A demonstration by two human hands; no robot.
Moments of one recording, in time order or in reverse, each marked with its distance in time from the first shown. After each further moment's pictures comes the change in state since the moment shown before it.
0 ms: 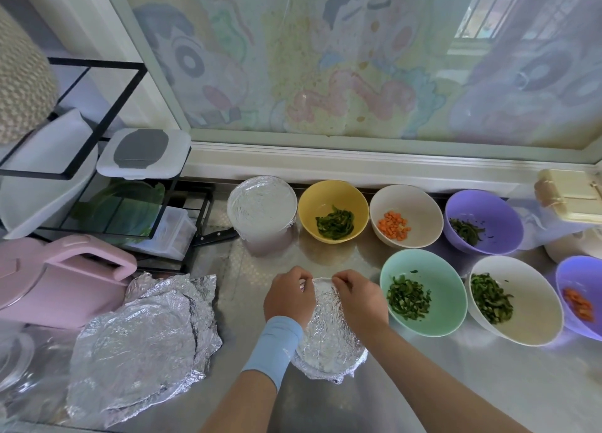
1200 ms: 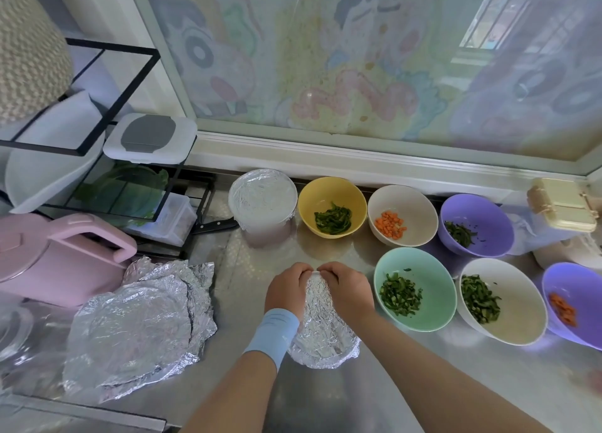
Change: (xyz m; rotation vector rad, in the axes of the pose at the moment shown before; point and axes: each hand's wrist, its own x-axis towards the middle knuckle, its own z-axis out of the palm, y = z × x) left_hand -0.007 -0.001 0.003 -0.078 -0.021 0.105; right_hand 0.004 -0.012 0.000 0.005 -0.125 -0.099
